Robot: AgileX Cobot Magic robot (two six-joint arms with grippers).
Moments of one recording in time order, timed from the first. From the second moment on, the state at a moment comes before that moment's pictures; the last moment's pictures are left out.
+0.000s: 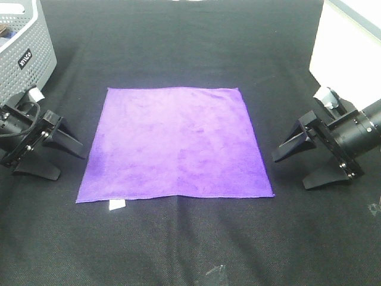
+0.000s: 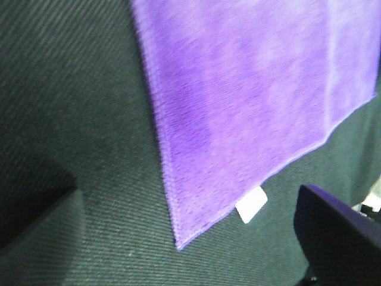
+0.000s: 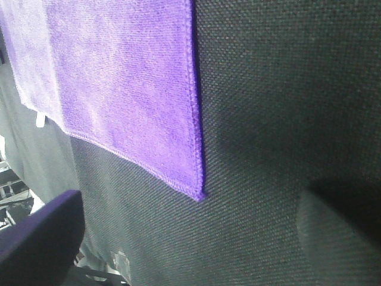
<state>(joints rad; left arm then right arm) 0.13 2.14 -1.17 -0.93 1.00 0.81 -0.14 2.08 -1.04 0.94 0.98 -0.77</state>
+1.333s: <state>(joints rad) -0.10 2.14 -1.19 -0.87 0.88 0.64 0.08 2.18 -1.16 1.01 0.91 -0.79</state>
